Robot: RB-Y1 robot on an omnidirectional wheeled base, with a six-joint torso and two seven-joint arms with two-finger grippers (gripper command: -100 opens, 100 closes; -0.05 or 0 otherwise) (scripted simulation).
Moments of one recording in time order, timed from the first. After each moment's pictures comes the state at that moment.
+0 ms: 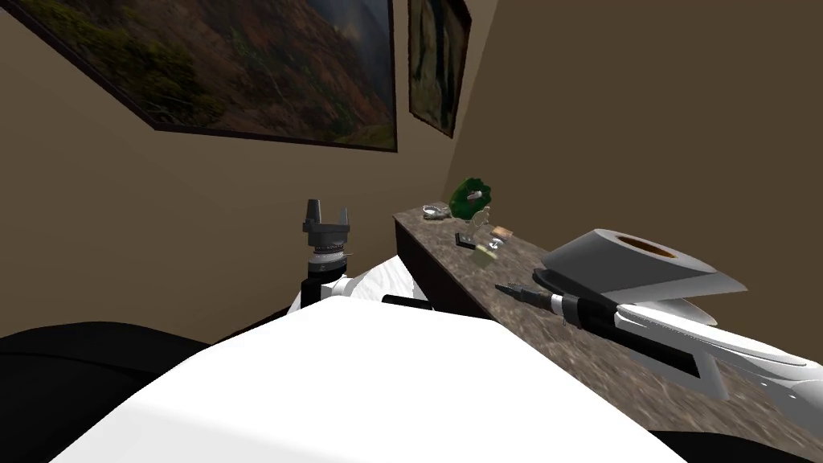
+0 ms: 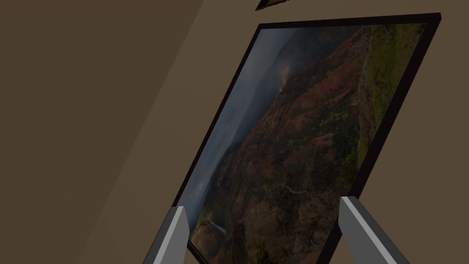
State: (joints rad) left arm 0.53 0.05 -0.01 -2.31 0.04 -0.63 0.10; right arm 0.78 -1.64 0.05 -1.65 0.25 -0.52 -0.14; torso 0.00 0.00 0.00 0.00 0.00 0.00
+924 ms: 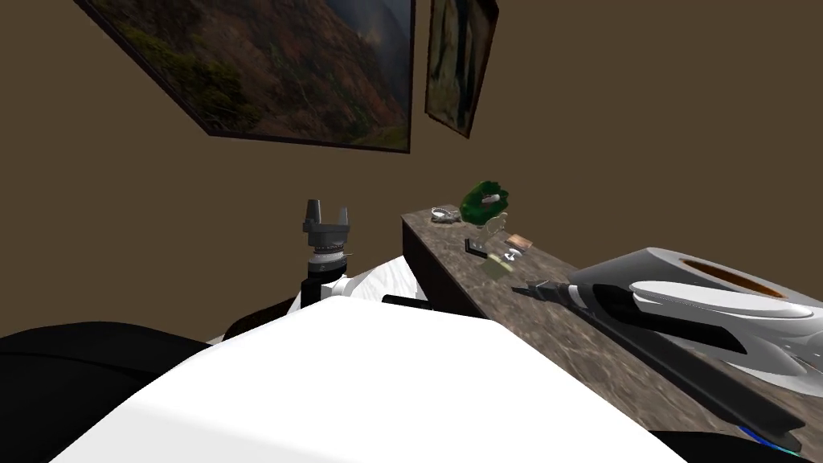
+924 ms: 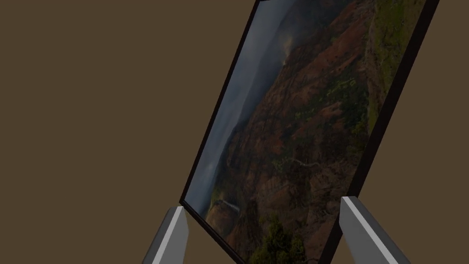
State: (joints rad) left arm 0.53 0.05 -0.01 -2.31 0.04 -0.63 0.10; right arm 0.79 -1.91 0.09 -1.53 0.32 -0.56 -0.17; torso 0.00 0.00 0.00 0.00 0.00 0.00
